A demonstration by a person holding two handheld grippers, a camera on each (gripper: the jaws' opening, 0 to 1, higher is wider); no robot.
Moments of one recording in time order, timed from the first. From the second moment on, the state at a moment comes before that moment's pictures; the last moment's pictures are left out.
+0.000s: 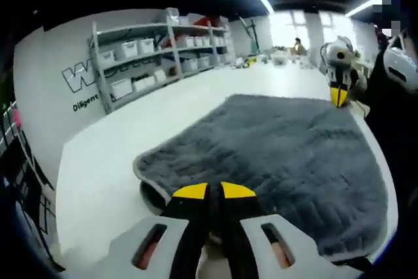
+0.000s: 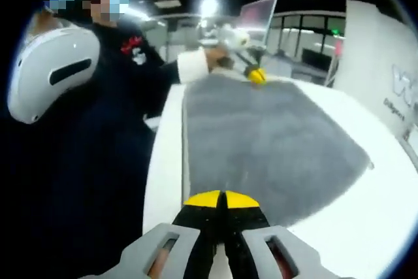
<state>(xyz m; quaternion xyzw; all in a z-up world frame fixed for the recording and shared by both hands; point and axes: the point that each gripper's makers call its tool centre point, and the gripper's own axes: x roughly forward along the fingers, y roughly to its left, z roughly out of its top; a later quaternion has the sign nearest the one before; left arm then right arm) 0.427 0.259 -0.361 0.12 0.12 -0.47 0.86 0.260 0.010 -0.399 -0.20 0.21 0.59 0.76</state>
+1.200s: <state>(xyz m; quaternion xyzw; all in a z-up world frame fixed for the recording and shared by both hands) 0.420 0.287 -0.405 0.17 0.21 -0.47 0.84 0.257 0.053 -0.412 -0.23 0.18 0.59 0.75</state>
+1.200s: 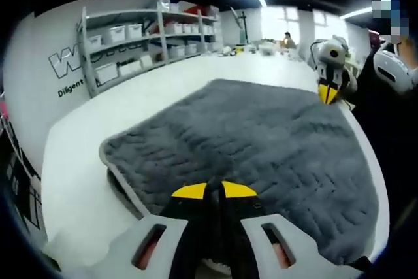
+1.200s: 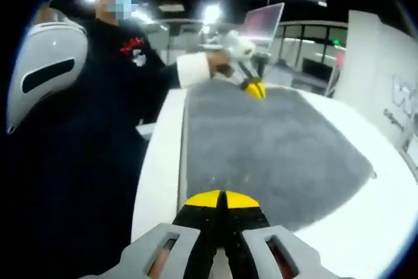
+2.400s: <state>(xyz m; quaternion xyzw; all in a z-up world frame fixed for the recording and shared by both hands) 0.481 0.334 -0.381 0.14 0.17 -0.29 0.93 0.277 0.099 -0.373 -0.23 0.14 0.64 0.72</state>
